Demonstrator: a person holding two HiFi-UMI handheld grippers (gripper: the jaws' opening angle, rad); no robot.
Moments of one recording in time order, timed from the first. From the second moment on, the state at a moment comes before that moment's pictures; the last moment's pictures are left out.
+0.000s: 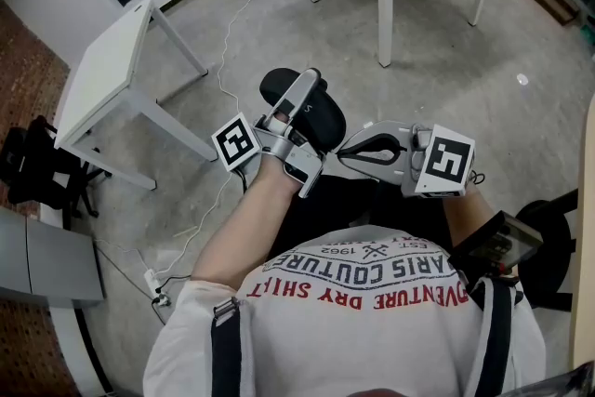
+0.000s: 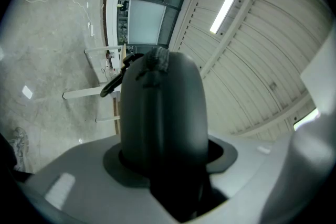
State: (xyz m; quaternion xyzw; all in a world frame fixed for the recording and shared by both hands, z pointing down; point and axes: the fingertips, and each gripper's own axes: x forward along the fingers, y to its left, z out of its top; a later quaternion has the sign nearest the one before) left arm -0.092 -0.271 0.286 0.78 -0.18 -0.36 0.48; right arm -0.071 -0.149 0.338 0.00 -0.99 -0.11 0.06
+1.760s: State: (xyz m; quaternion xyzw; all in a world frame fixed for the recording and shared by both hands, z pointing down) left arm -0.111 -0.227 0.346 0.92 -0.38 0.06 0.02; right arm -0.028 -0.227 0.359 0.21 -0.98 -0.01 0.04
